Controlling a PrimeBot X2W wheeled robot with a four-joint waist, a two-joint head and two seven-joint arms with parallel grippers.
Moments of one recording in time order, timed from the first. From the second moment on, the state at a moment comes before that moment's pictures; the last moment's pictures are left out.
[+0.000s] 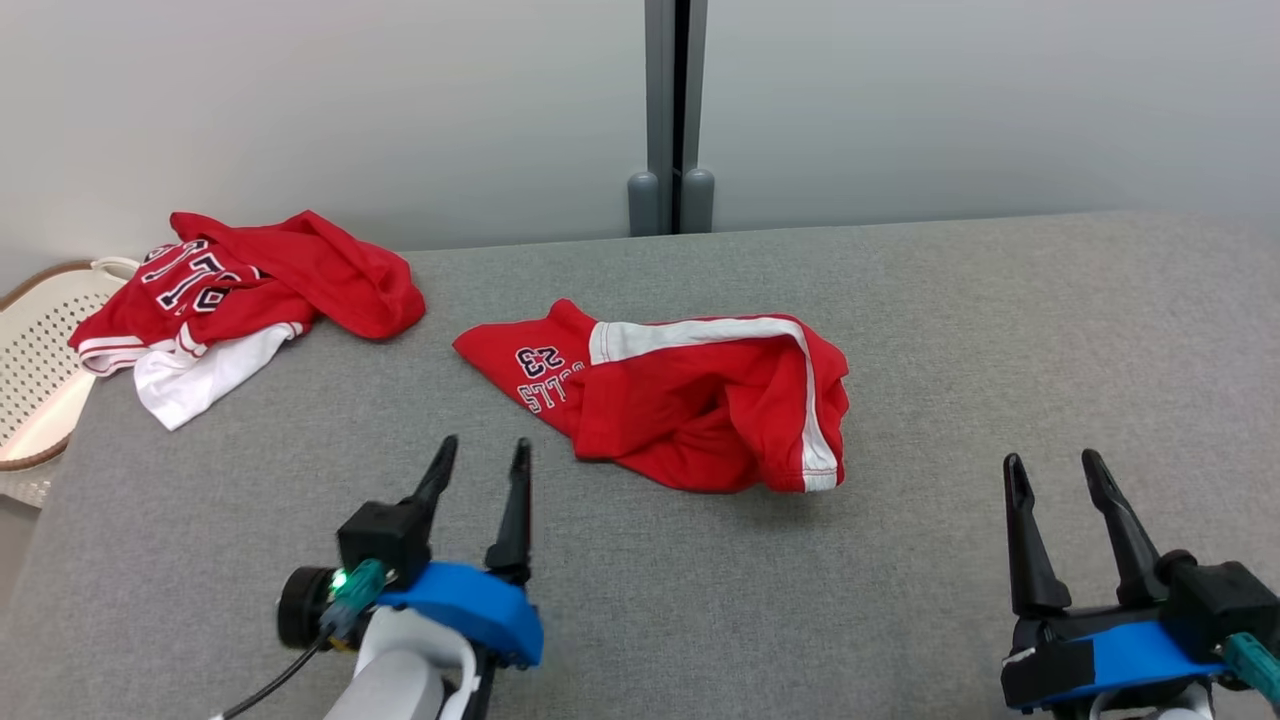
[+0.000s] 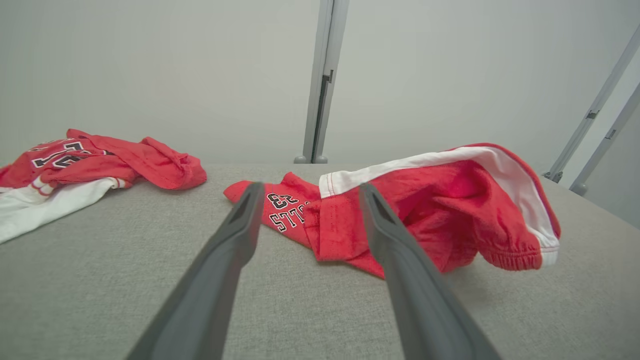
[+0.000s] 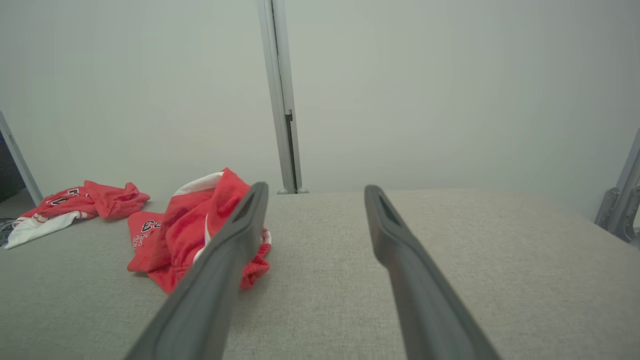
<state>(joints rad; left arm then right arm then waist) -0.31 0.14 -0.53 0.47 -0.51 0.10 -0.26 -0.04 -0.05 -0.06 0.13 0.13 0.13 -0.26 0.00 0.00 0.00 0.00</state>
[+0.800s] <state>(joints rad) -0.13 0.16 -0.31 0.43 -0.38 0.04 -0.26 -0.01 -0.05 -0.03 0.20 0.13 0.13 -0.26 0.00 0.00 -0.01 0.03</state>
